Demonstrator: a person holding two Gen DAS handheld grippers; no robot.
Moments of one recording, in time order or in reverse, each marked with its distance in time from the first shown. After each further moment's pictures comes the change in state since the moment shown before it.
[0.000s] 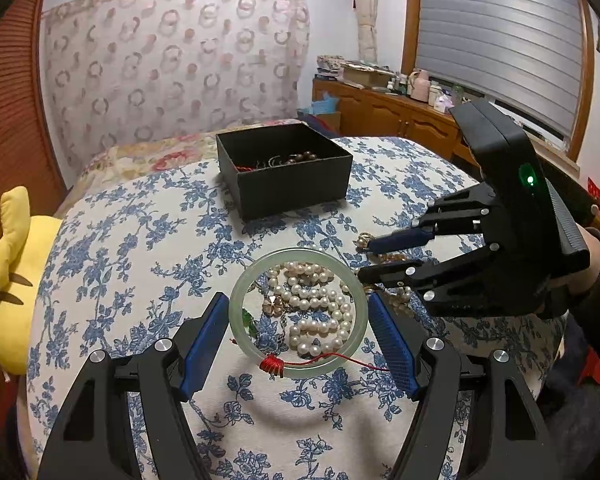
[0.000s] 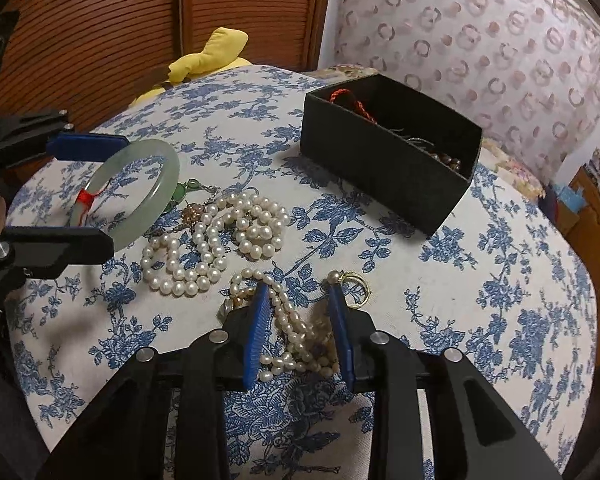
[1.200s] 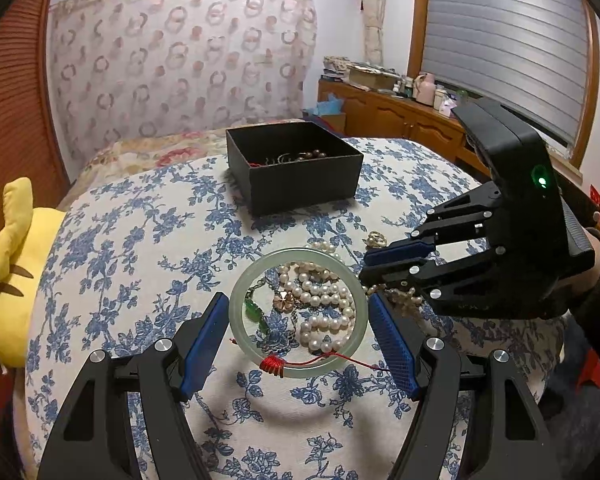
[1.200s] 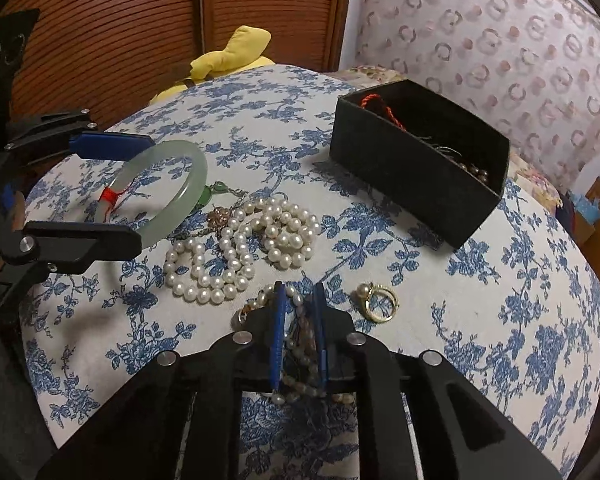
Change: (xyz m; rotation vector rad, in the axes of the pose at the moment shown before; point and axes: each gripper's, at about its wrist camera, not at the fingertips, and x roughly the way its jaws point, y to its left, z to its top) left arm 0.004 0.006 -0.005 -0.023 -0.005 0.006; right arm 0.005 0.008 0.009 -0.048 0.014 0.008
